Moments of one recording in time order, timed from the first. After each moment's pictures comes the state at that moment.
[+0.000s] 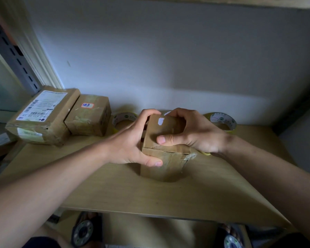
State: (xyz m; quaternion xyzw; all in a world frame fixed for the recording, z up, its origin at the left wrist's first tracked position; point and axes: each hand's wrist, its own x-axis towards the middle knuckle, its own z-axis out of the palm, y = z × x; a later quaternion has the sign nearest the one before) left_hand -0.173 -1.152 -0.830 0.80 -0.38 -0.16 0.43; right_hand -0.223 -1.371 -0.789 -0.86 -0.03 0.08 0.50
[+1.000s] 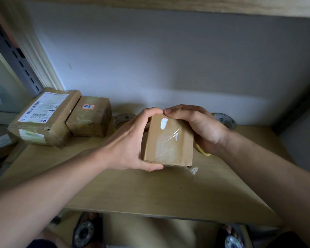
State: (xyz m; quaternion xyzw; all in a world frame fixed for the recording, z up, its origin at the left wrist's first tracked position) left_hand -0.189 -1.149 -0.819 0.83 -0.45 0.03 0.34; right_hand -0.218 -1.368 -0.787 -0.71 0.07 0.09 0.70
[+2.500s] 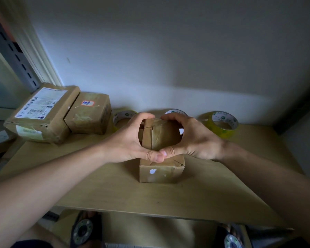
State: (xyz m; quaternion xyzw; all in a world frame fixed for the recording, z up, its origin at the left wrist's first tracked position) left_hand -0.173 -1.148 -0.837 0.83 -0.27 -0.19 0.45; right_hand -0.224 -1.371 -0.807 -0.89 -0.08 0.10 0.43
